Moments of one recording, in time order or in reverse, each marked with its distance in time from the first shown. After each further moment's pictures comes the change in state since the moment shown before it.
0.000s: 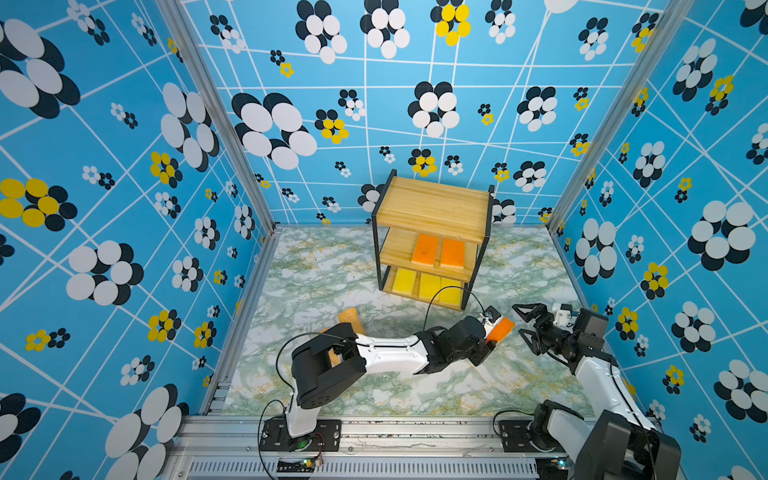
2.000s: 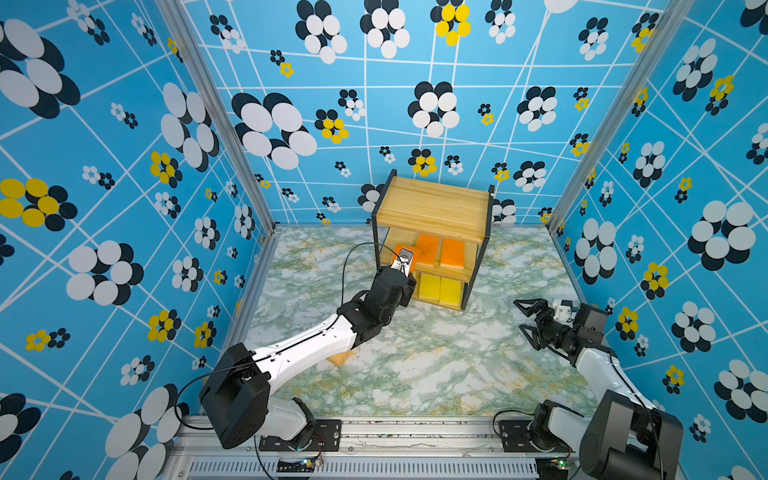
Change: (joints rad) left arm 0.406 -0.451 -0.192 -0.154 -0.326 0.173; right arm -0.002 0.096 0.032 0.068 0.000 0.018
